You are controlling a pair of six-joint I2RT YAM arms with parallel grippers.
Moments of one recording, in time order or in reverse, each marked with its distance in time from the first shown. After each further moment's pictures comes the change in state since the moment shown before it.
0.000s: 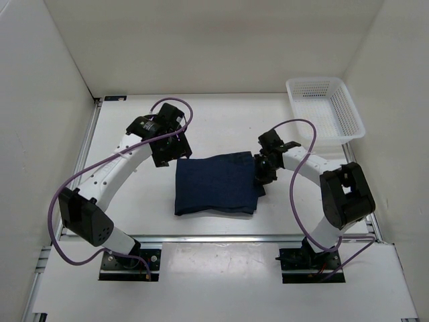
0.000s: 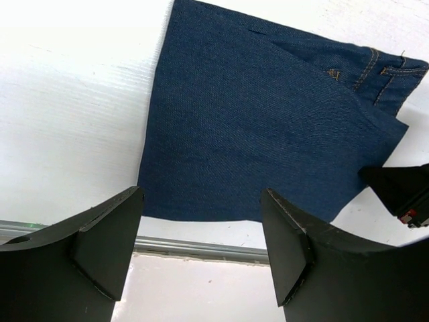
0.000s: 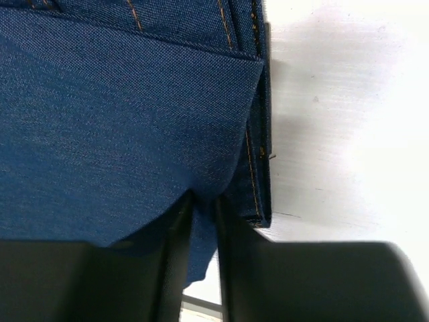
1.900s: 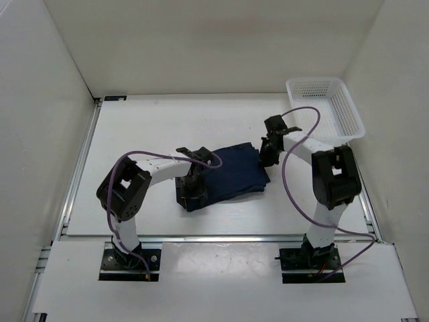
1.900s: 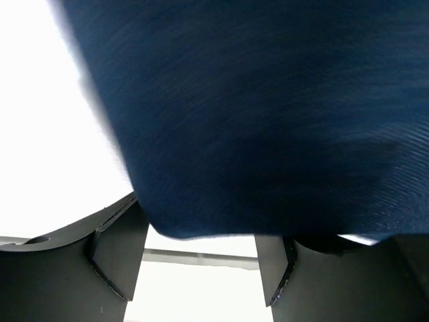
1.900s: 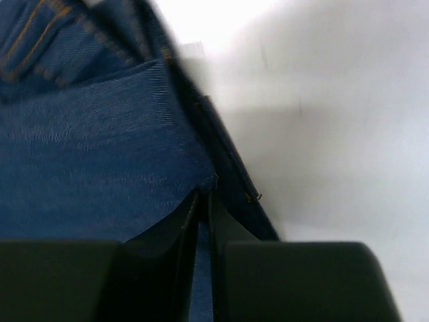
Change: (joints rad) left arm -0.204 0.325 -0.348 0.227 0.171 -0.003; right arm -0.127 0.248 0.270 0.006 0.058 0.059
